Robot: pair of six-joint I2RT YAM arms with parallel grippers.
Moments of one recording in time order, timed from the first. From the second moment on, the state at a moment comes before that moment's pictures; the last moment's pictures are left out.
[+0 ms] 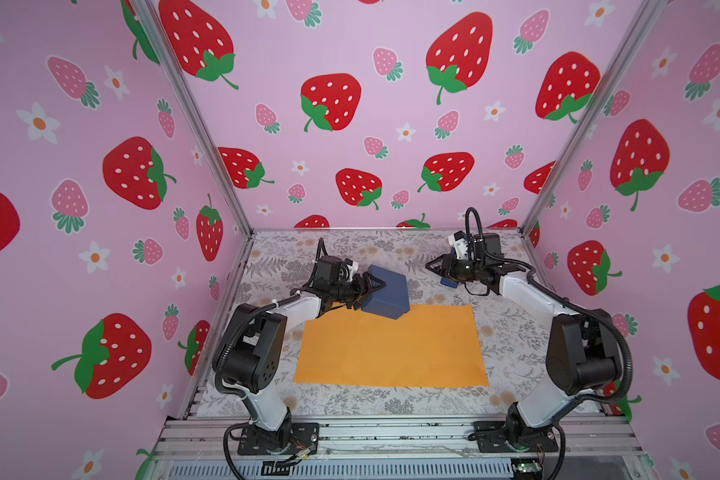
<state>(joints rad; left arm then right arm) -0.35 1.70 0.93 0.13 0.75 -0.96 0.30 1.64 1.17 -0.23 -0.65 0.49</state>
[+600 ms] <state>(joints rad) -0.58 1.52 0.66 0.20 0.60 -1.00 0.30 1.51 0.98 -0.24 -0.68 0.49</state>
